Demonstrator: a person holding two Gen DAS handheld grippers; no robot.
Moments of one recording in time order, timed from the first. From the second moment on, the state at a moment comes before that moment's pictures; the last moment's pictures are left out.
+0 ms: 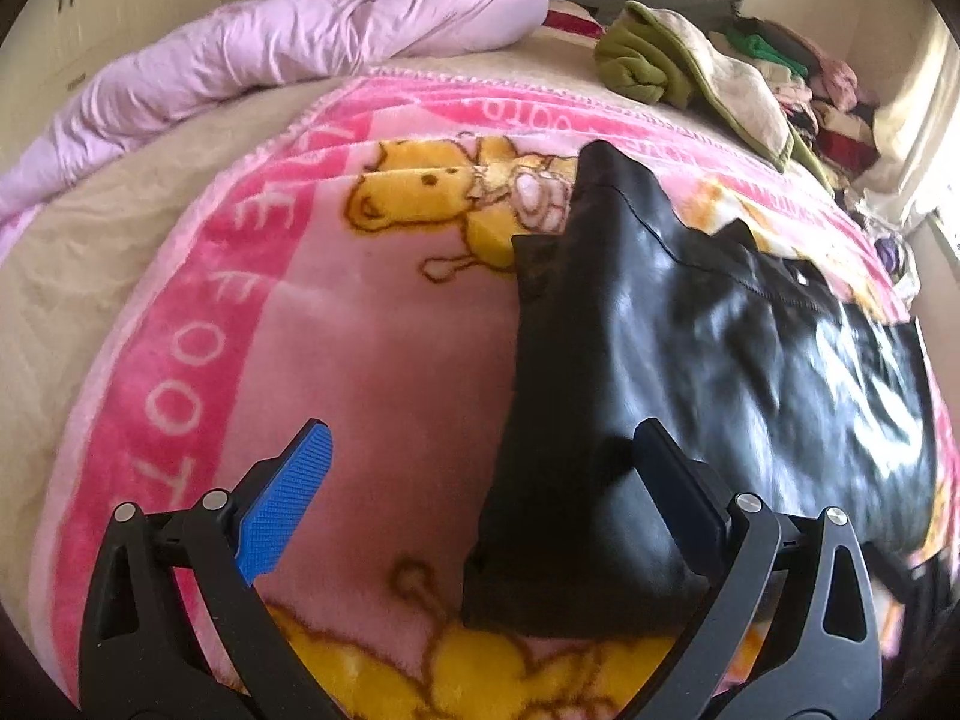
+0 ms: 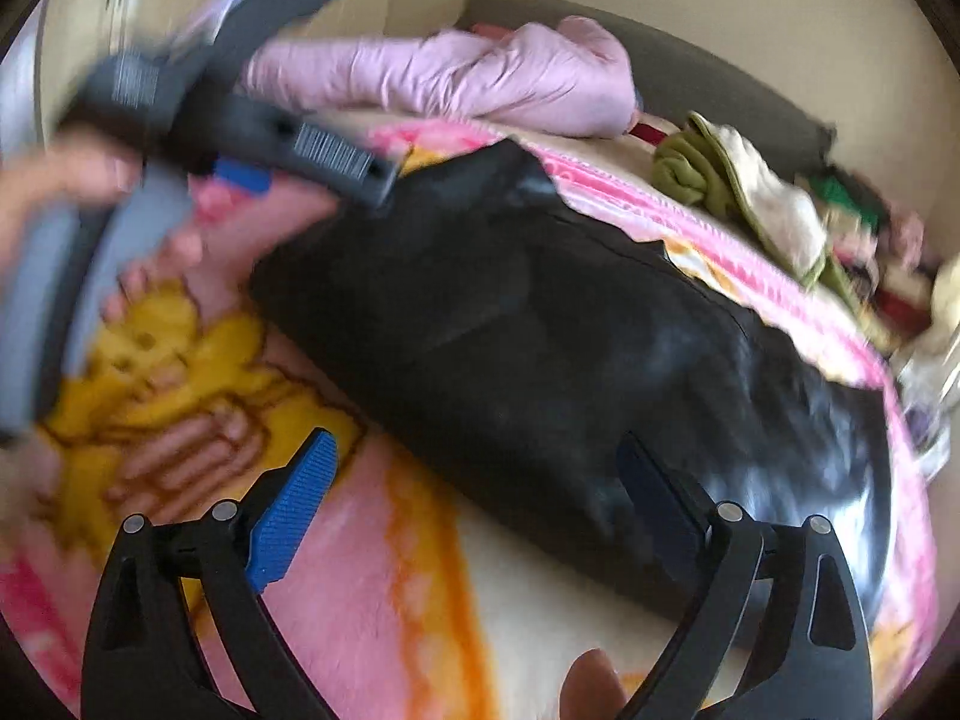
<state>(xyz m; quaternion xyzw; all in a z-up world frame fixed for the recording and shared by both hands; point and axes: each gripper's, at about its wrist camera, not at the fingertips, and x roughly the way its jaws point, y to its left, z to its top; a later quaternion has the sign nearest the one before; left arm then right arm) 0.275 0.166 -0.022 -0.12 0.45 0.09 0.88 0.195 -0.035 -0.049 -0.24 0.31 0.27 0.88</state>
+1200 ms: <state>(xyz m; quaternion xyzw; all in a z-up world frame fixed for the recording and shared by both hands) 0.197 0.160 -0.026 -0.18 0.50 -0.08 0.84 0.102 -0.040 -0.030 -0.21 0.24 0.35 0.88</state>
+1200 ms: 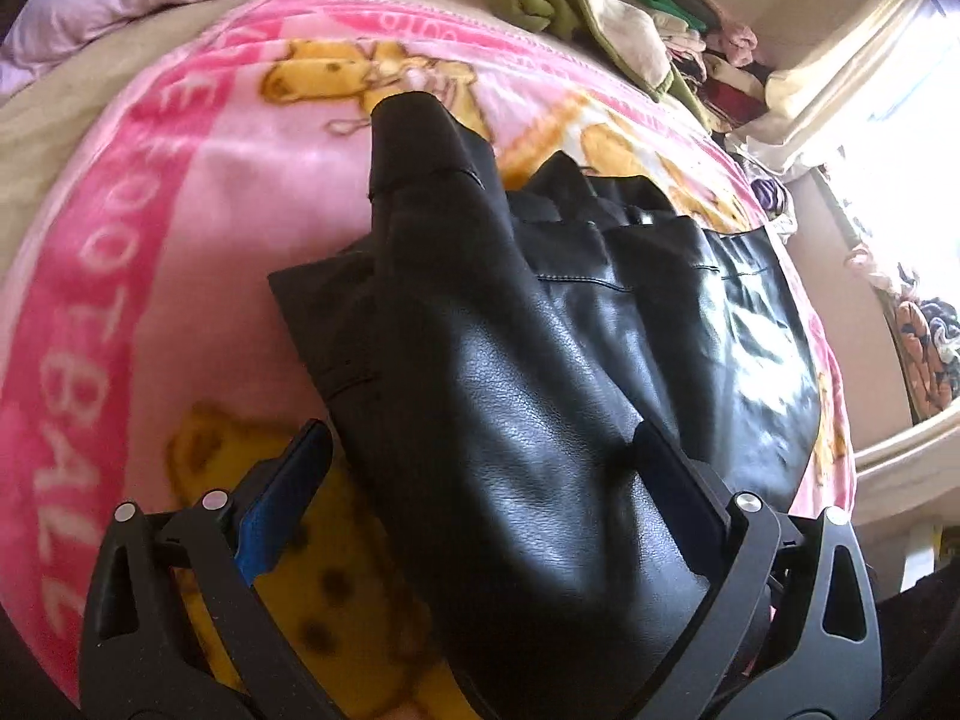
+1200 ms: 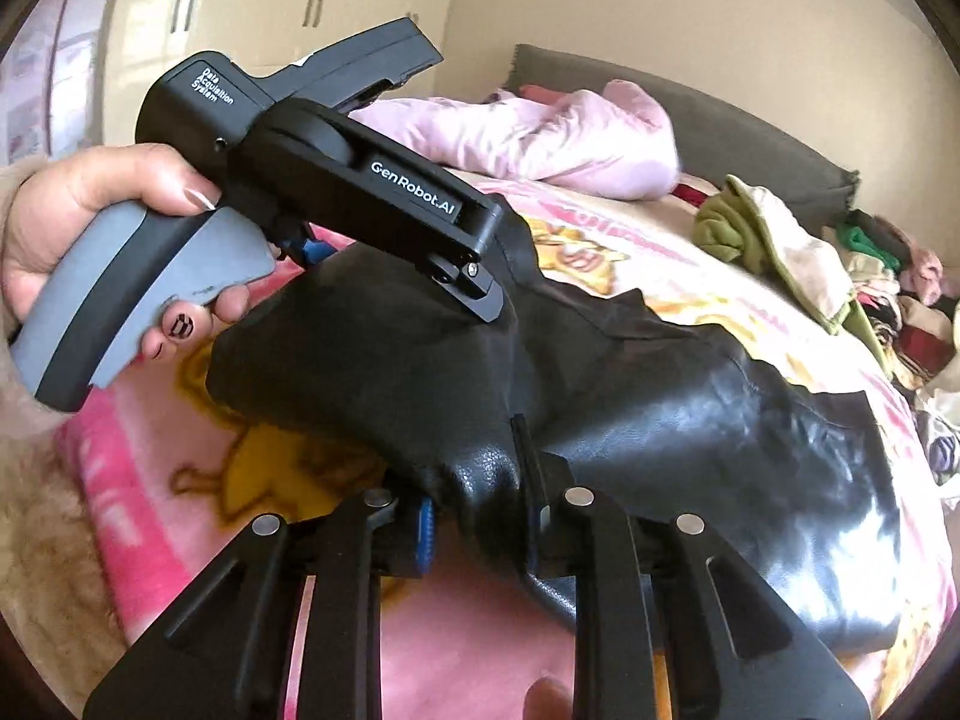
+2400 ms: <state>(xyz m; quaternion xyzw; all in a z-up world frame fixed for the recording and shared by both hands) 0.208 0.085 0.056 -0.17 0.41 -0.10 0.89 0.105 -0.147 -0.005 -0.05 0.23 0.35 0.91</state>
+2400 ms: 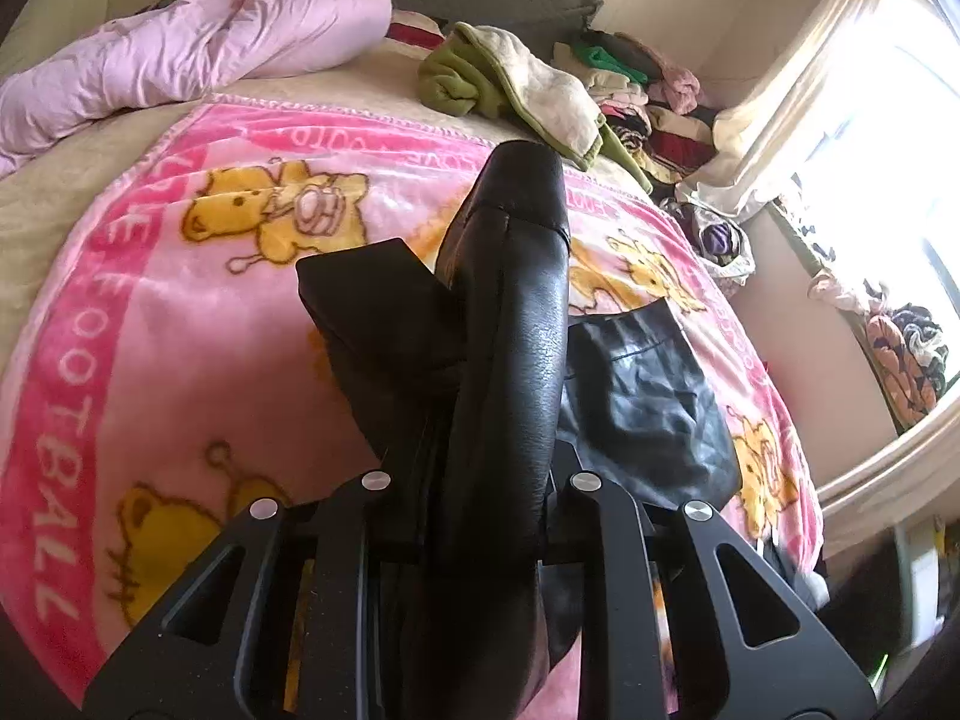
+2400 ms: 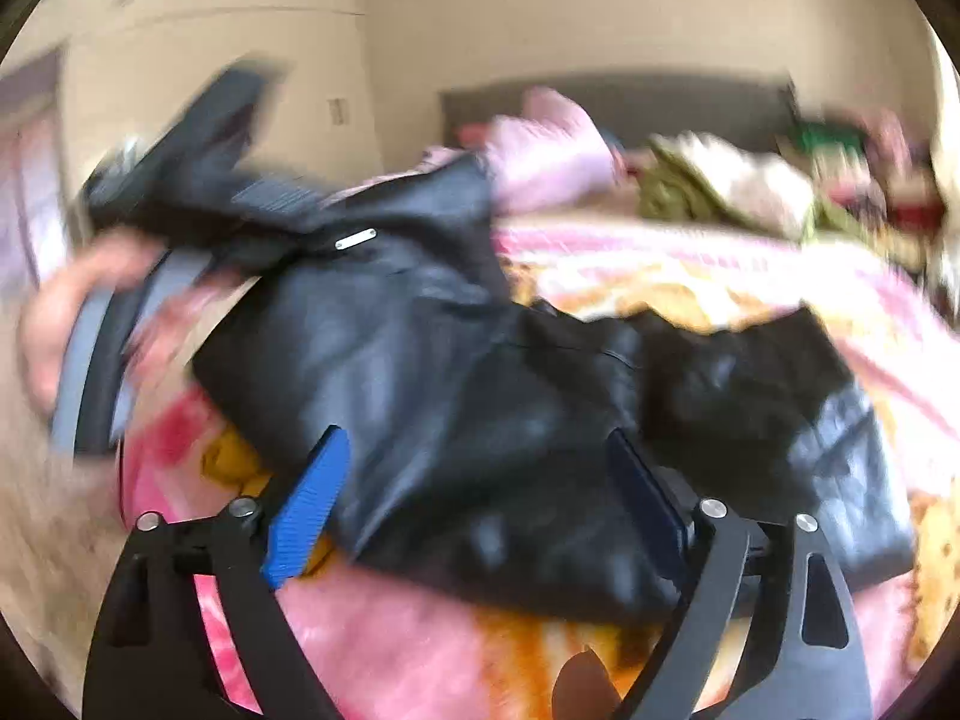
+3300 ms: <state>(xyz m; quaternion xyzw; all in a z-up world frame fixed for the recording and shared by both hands) 0.245 0.032 0.111 -0.20 0.37 -0.17 0.89 0.096 -0.147 0.029 -0.14 0.07 0.25 0.95</state>
